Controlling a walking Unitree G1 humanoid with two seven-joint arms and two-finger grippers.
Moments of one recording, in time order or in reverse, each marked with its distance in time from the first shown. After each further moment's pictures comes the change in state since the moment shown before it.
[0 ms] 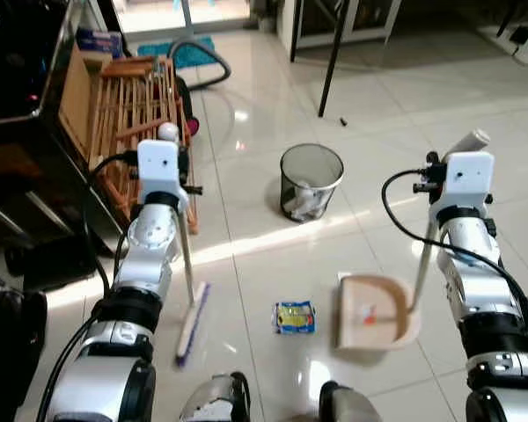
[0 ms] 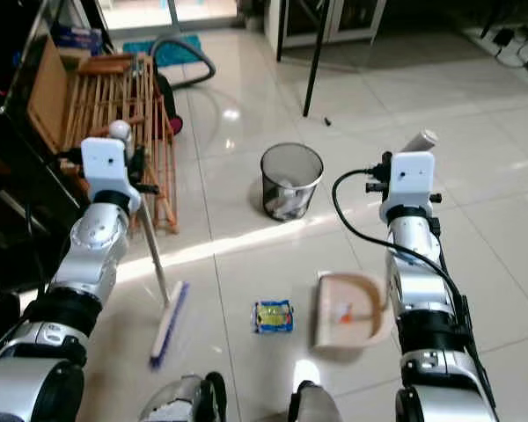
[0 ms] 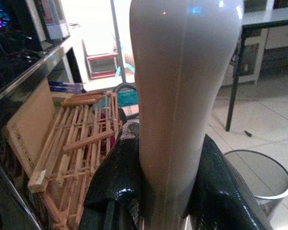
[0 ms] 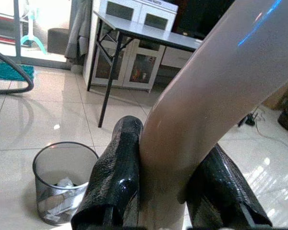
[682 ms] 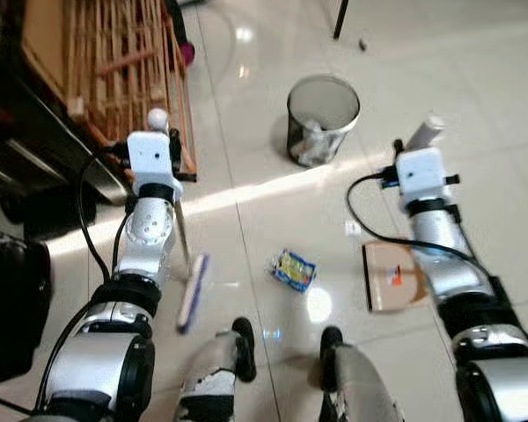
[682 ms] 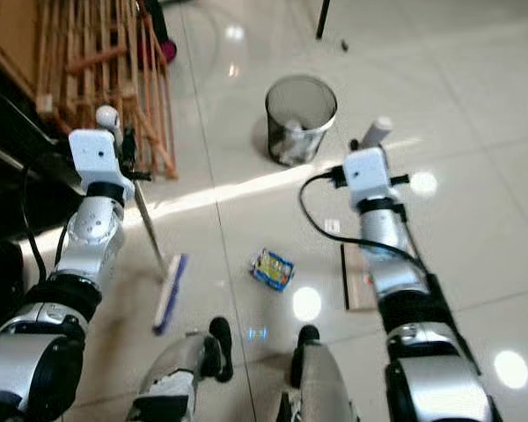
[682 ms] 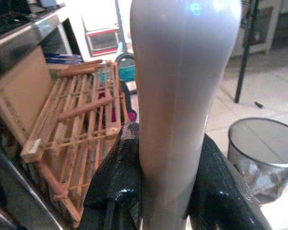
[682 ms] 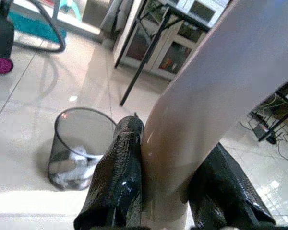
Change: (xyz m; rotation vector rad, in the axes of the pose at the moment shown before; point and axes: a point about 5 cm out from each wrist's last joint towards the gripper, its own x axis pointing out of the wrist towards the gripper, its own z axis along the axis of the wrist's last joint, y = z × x) left arm 0.008 0.003 0.008 0.015 -0.121 0.012; right arm 0.008 0.043 0.009 -0.172 -0.171 0.085
